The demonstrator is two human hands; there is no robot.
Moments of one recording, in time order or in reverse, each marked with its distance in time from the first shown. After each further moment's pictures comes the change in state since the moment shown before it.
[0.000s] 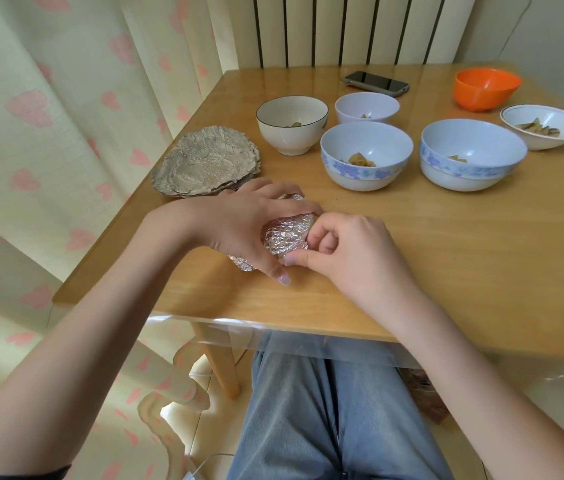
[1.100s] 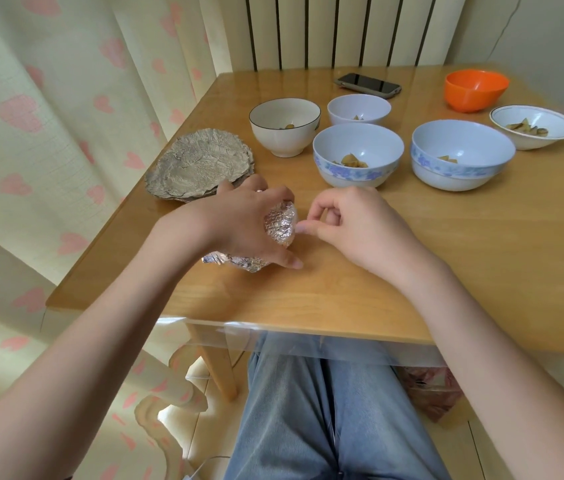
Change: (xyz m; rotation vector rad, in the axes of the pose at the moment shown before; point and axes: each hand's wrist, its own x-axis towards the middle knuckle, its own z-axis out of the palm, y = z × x) left_hand 0.004 0.021 0.002 -0.020 0.089 -0.299; right_hand 0.028 0.013 -0.021 -0.068 -0.083 -0.081
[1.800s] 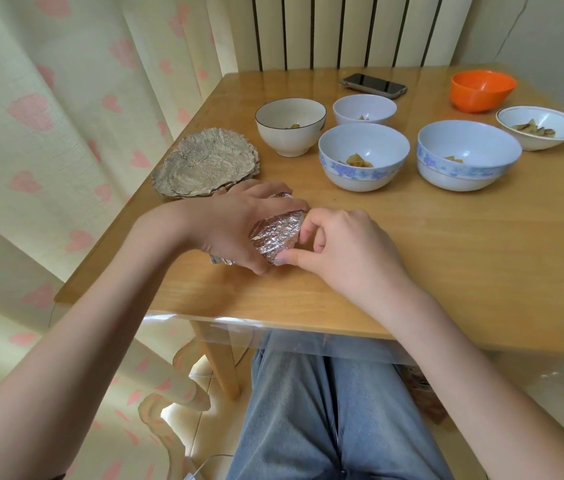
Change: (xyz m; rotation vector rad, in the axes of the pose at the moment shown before) left_hand -0.001 -0.029 0.000 0.046 -0.041 0.276; right_hand -0.022 -0.023 0.019 -0.108 0.029 0.018
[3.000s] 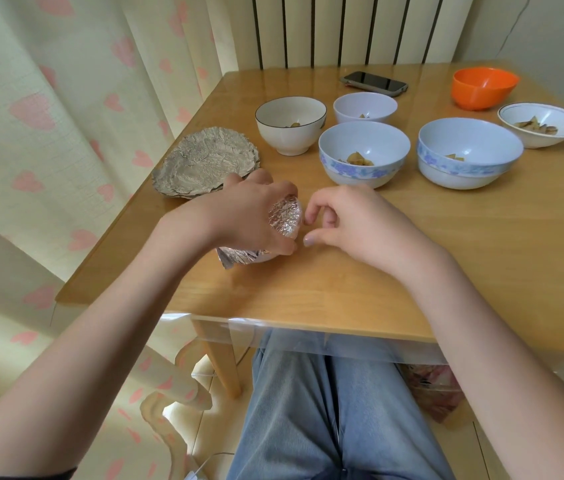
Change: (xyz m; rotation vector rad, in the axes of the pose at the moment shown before) left_hand 0.008 0.026 -0.004 -0.048 0.114 -0.254; right_hand 0.030 0.021 -0.018 0.010 -0.143 -0.067
